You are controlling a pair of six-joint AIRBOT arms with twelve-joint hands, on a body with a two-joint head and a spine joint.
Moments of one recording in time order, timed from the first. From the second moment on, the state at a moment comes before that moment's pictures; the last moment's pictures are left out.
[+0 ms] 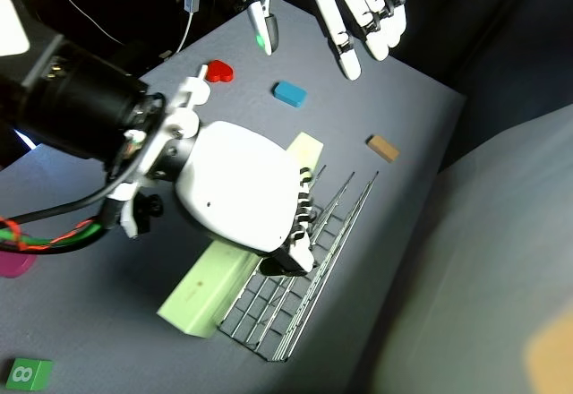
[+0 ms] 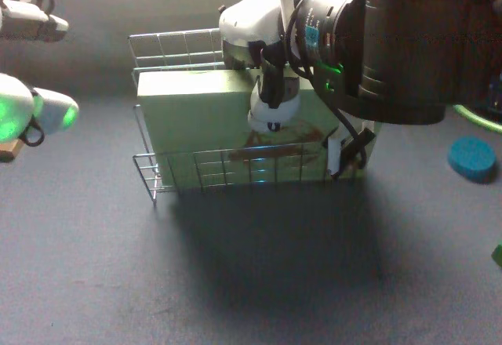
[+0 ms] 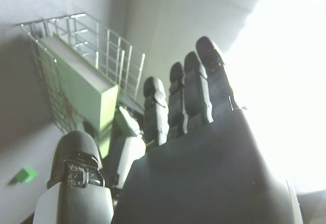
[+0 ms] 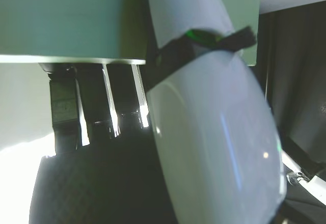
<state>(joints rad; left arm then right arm) -0.08 -0.50 0.54 0.99 0.75 0.36 -0.17 -1.47 1.11 -1.14 -0.74 0.18</state>
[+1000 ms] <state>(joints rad) -0.04 -0.53 0.47 1.05 0.77 0.22 -0.01 -0.94 0.65 -1.08 -0.68 0.13</state>
